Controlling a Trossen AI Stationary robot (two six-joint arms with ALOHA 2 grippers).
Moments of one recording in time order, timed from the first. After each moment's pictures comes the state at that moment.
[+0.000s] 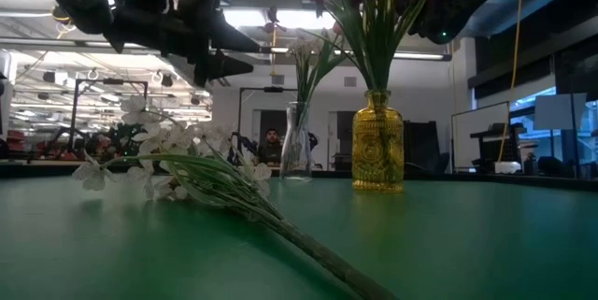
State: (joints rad) left arm 0.44 1.18 0.46 0.56 0.14 -0.28; right arm -0.77 1.68 1.15 1.45 -1.15 0.68
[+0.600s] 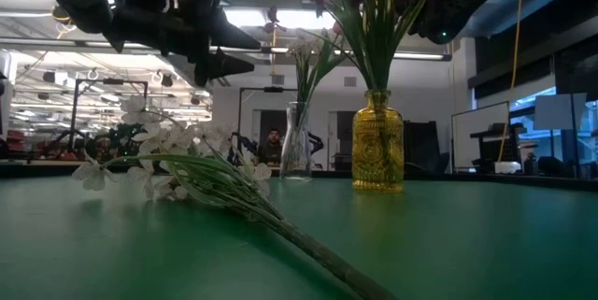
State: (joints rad) left arm 0.42 1.18 0.46 0.56 0.13 -0.31; right arm -0.77 1.68 1.15 1.45 -1.14 0.69
